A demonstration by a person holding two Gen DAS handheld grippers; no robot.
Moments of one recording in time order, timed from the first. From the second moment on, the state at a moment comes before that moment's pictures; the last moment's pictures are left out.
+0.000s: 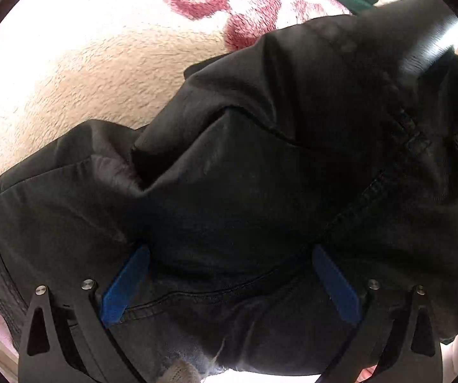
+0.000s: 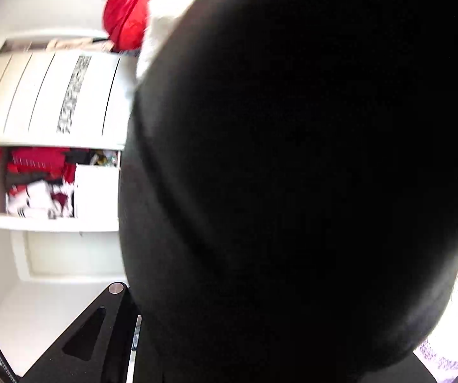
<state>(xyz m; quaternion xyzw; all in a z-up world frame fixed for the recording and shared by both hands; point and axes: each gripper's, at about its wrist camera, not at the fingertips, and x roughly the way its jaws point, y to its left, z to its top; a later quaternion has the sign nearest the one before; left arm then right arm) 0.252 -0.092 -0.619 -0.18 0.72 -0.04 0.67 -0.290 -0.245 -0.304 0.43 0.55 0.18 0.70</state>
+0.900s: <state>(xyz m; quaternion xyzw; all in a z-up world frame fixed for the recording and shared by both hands) 0.020 0.224 -0.468 -0.29 0.62 0.17 0.71 -0.384 0.175 -0.263 0.00 0.69 0.39 0.60</state>
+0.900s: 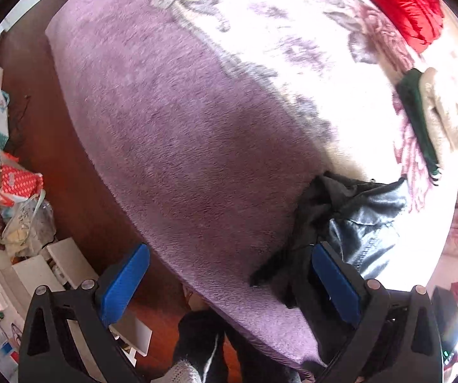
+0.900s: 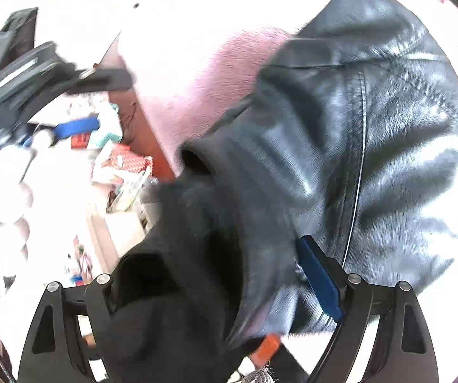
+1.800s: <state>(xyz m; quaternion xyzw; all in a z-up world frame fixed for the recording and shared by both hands) 0.031 0.157 -0.593 -0.27 0.69 0.20 0.64 -0.295 -0.008 -0.456 0.15 0.74 0.53 0.39</state>
